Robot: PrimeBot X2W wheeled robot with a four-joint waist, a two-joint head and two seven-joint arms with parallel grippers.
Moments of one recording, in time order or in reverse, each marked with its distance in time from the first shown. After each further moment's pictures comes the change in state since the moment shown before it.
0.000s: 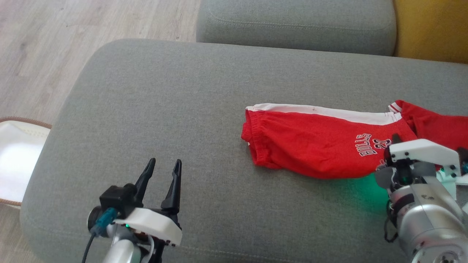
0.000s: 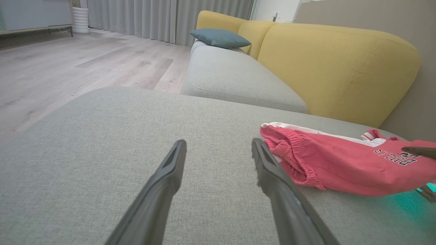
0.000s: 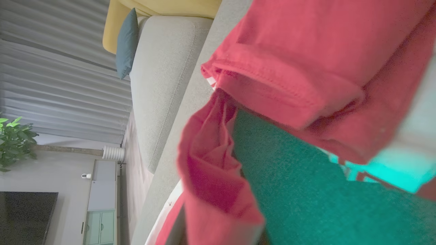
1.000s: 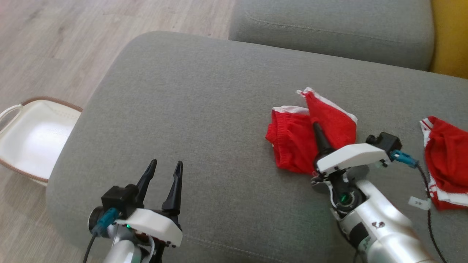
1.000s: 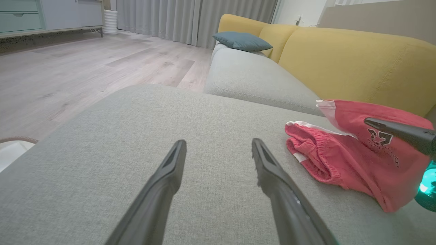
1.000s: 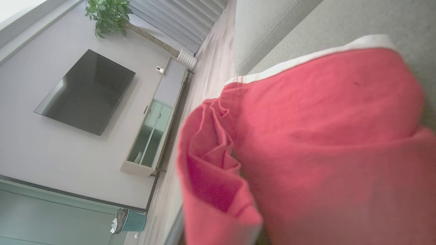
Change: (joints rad) left arm -0.002 0.001 -0.001 0.015 0.009 -0.009 0.000; right arm 0.219 0.000 1.109 -0.465 0.693 0.000 -0.119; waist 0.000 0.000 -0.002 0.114
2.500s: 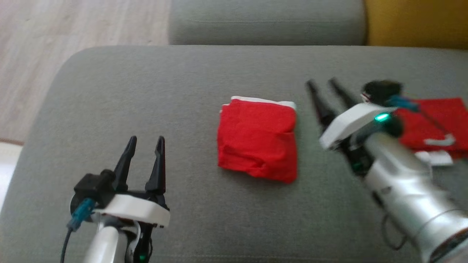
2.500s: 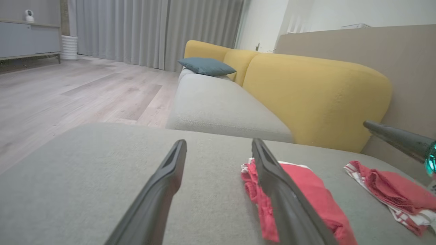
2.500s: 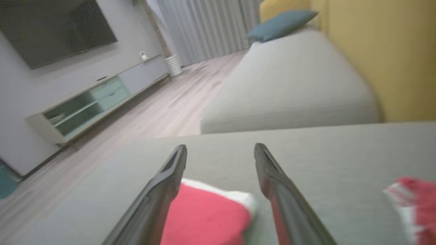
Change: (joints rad) left arm -0.012 0.001 0.072 -0.134 -0.021 0.012 0.000; right arm -0.270 -0.122 0.331 0.150 -0.339 0.000 -0.124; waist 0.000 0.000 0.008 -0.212
